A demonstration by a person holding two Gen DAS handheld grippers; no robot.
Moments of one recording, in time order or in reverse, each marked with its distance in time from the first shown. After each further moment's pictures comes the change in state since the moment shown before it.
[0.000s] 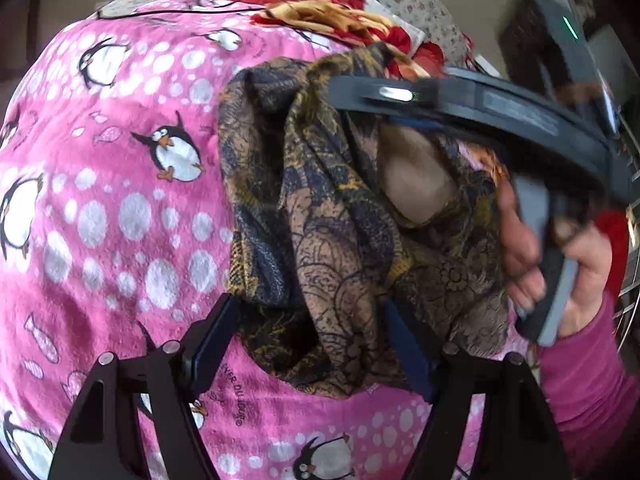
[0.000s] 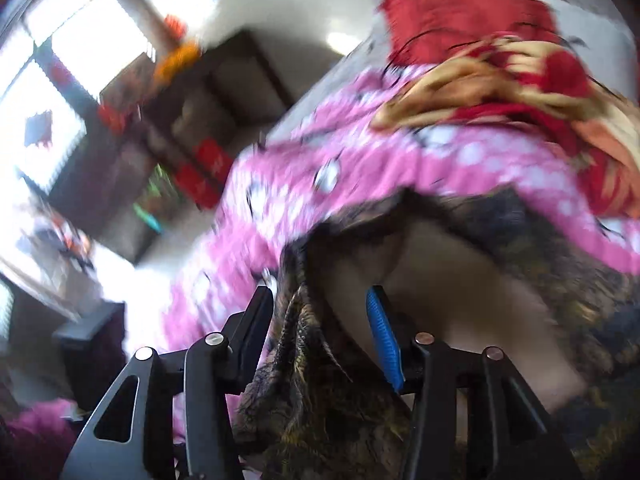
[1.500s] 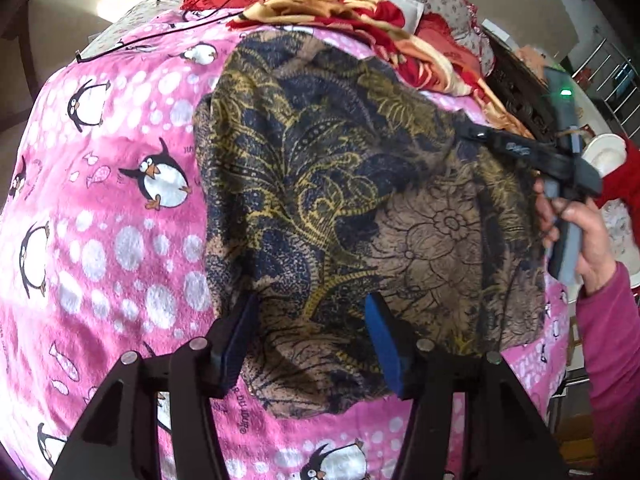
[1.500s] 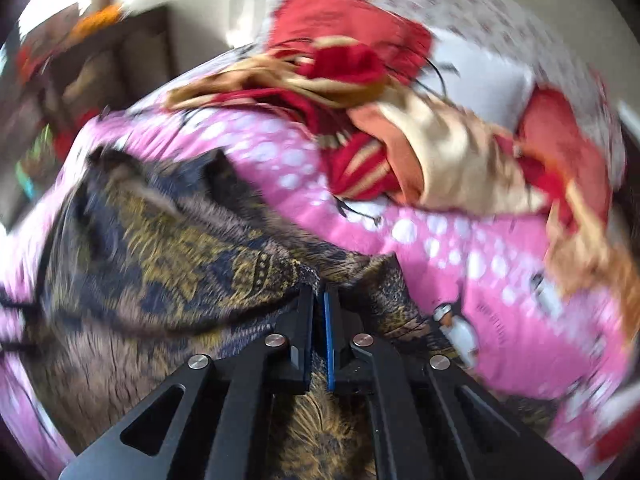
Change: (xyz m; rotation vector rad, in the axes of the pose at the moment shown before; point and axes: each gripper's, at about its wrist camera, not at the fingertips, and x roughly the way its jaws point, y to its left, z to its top) left arm 0.011 -0.028 0.007 0.080 0.027 0.160; right arm -0.068 -0.155 -0.047 0.063 -0.081 -0.400
